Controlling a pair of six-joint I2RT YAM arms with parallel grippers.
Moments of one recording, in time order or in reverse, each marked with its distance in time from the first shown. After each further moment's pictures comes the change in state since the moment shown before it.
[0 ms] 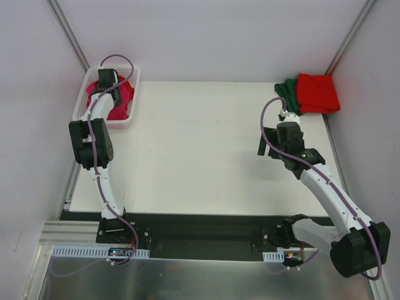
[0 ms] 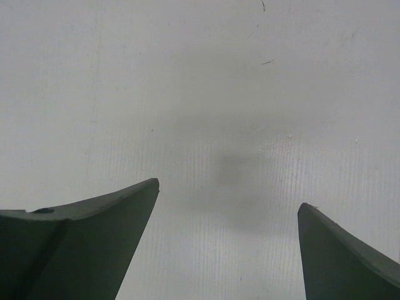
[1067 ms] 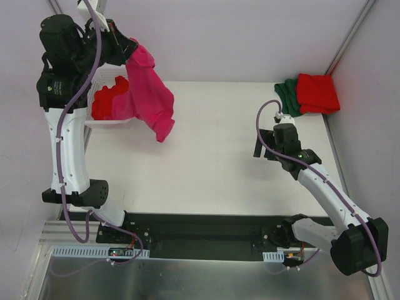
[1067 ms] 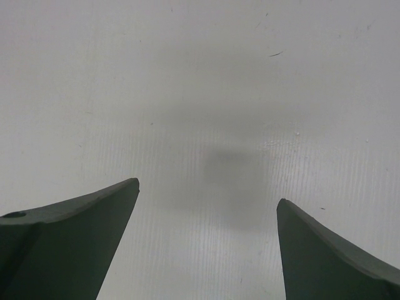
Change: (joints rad) left arm -0.227 -0.557 0.576 -0.463 0.561 -0.147; right arm 0.018 0.017 -0.034 0.045 -0.060 0.026
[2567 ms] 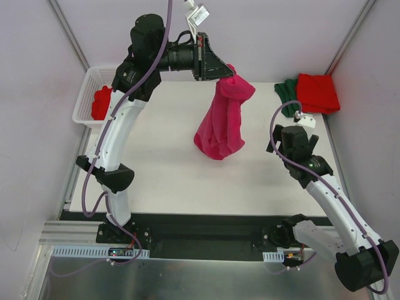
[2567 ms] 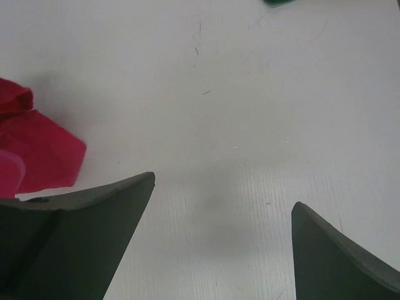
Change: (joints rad) left arm -0.479 0.281 0.189 0.197 0.496 -0.300; right arm 0.012 -0.144 0.027 -0.070 0.325 0.070
